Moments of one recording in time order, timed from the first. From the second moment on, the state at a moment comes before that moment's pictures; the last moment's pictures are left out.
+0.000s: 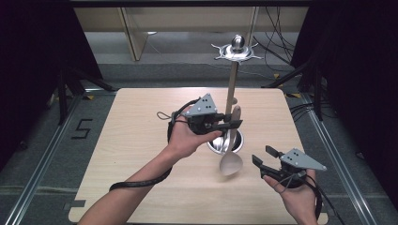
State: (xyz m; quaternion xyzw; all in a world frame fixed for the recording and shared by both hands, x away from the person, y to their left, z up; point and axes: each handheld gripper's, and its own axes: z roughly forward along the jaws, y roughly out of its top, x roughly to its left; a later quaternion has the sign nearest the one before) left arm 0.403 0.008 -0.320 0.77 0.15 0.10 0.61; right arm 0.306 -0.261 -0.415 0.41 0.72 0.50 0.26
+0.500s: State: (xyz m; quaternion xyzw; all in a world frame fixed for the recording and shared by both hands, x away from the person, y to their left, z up) left arm 0.410 0.015 -0.312 0.77 0.15 0.10 0.62; right arm 0.308 -0.277 -0.429 0.43 0.71 0.49 0.26
